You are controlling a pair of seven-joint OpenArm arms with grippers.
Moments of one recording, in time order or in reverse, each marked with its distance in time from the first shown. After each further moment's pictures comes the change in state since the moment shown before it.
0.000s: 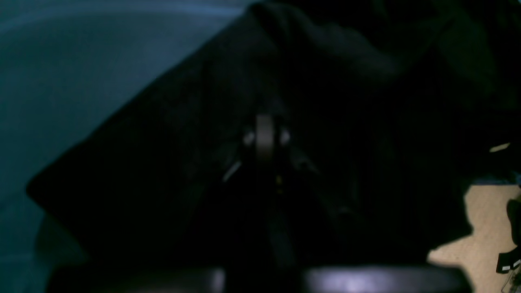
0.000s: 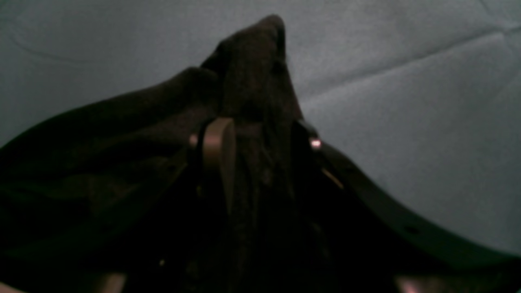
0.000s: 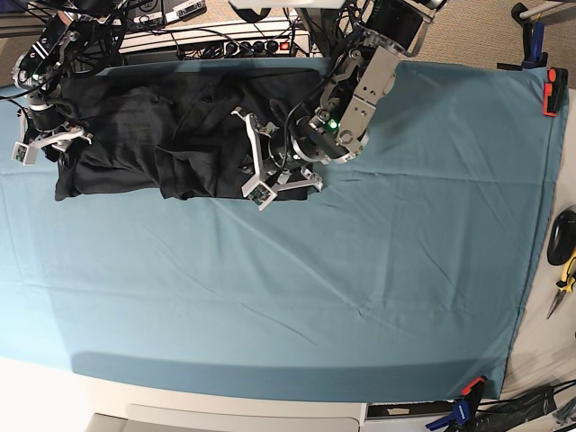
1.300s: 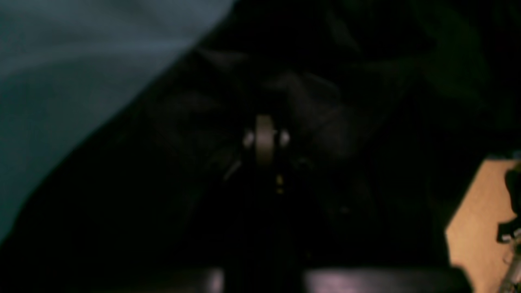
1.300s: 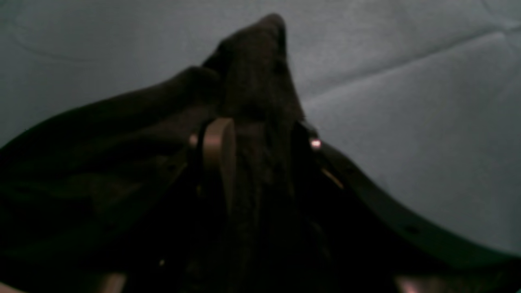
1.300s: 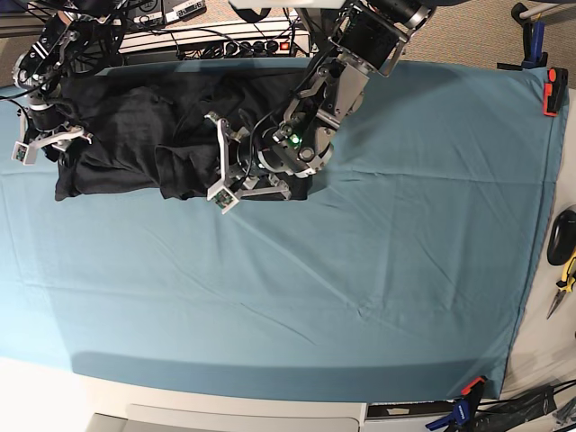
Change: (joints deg) left arm -5.6 5.3 3.9 -9.3 1.7 0.2 3.5; right arm 0.0 0.0 0.0 0.0 0.0 0.0 0.0
